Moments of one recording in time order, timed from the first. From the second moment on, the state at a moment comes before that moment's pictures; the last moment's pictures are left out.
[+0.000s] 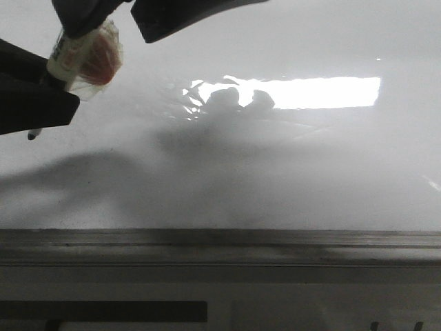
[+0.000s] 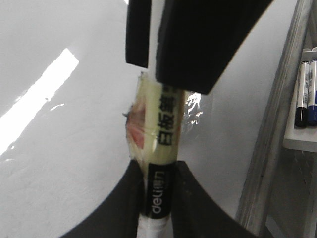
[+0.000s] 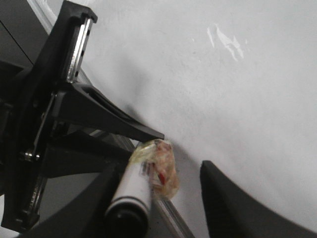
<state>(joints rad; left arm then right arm) -0.69 0.88 -0.31 0.62 -0.27 0.02 0.95 1.26 -0.97 0.13 0.30 -0.06</state>
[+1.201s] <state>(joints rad) -0.69 0.79 -0.31 0.40 -0.24 0.02 0.95 1.30 -0.99 0.12 0.31 -0.05</state>
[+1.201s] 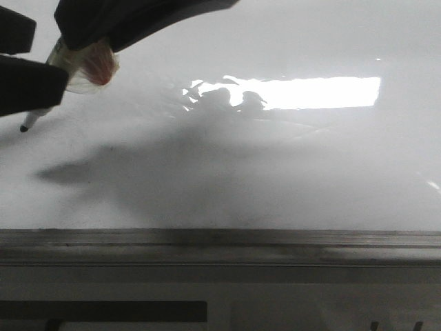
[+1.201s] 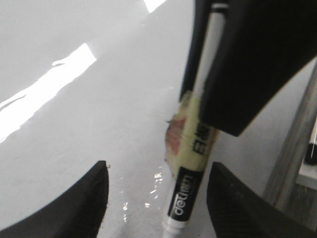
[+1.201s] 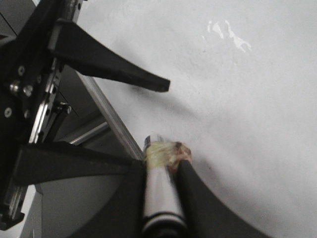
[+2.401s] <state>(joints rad) -0.69 0.68 -0.31 0.30 -0.16 0.02 0.80 1.34 -1.02 0.21 0.31 0.00</state>
